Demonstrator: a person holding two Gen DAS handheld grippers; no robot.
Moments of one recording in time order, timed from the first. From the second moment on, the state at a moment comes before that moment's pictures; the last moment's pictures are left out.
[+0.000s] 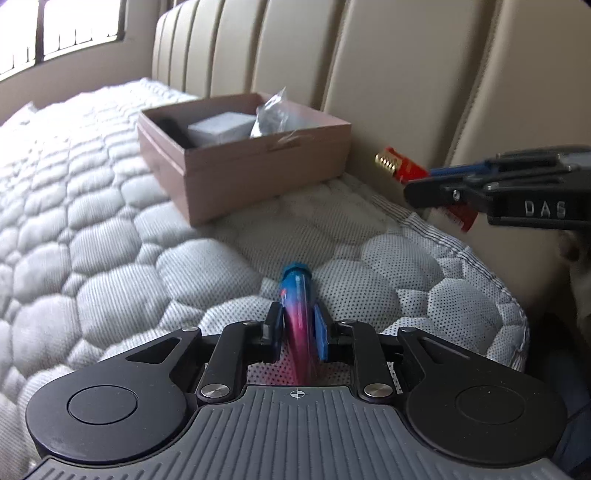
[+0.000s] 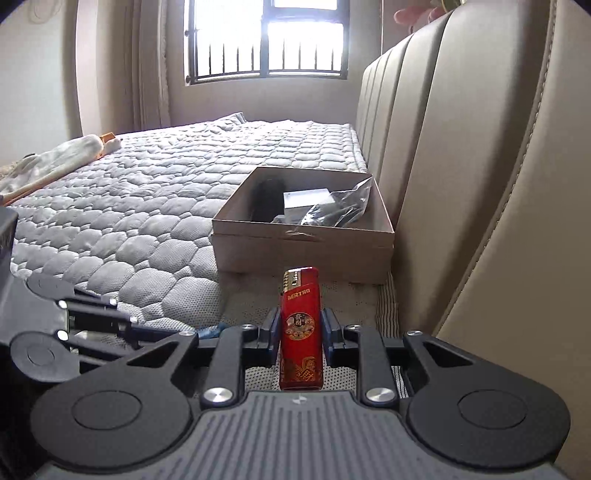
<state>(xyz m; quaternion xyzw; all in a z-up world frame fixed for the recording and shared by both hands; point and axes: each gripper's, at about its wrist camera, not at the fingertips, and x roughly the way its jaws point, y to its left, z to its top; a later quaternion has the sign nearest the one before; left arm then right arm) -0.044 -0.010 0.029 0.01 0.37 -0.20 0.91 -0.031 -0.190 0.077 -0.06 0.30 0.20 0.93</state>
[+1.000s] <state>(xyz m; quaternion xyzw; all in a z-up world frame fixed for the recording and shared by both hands) 0.003 0.026 0.122 -0.07 0.24 -0.22 0.94 -0.012 -0.182 0.101 -0.03 0.28 0.17 0.94</state>
